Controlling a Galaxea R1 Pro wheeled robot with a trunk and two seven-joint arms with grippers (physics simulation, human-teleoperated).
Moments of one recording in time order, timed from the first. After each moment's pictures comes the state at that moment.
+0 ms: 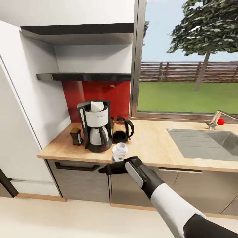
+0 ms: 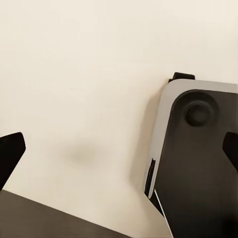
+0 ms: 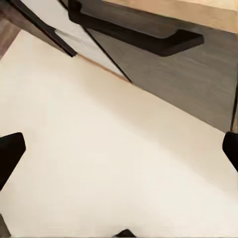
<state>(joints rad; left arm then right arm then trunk) -0.09 0.10 0.52 -0.04 -0.38 -0.16 0.09 -0.83 0.17 0.54 -0.77 -0.56 0.76 0.20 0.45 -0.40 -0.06</state>
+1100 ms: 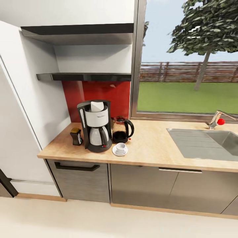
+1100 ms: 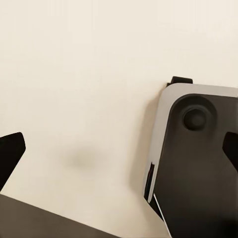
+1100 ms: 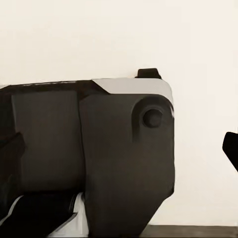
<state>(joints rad) -0.09 0.09 0.52 -0.06 -0.38 -0.16 0.09 -0.30 0.09 0.55 -0.02 -0.64 0.14 -0.10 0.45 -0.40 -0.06</state>
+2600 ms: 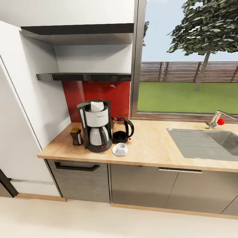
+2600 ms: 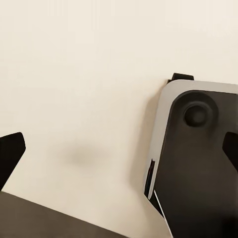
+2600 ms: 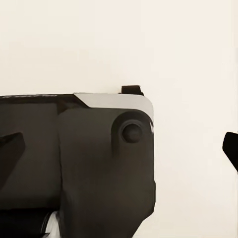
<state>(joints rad) -0.09 0.09 0.52 -0.04 -0.38 -0.16 0.09 -0.25 0.06 0.30 -0.03 -0.32 0.02 -0.10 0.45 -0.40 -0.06</state>
